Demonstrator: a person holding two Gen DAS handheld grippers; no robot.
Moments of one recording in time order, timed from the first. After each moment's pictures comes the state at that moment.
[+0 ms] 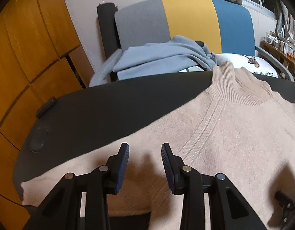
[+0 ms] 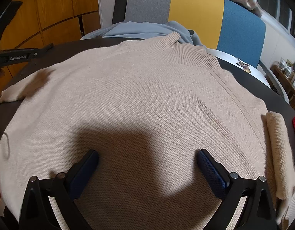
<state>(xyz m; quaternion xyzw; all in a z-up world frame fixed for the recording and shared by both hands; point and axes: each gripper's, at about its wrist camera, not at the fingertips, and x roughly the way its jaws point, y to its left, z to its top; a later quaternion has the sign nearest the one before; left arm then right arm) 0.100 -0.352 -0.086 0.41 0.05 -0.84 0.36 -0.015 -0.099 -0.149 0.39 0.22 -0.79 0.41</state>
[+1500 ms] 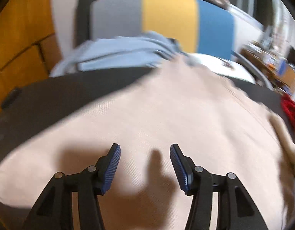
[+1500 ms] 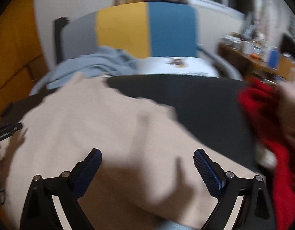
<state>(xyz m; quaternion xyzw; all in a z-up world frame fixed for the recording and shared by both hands) 0.051 -0.290 -0.122 0.41 0.13 -0.87 0.23 -0.108 0.038 -0.104 0.38 0.09 -0.89 0.24</state>
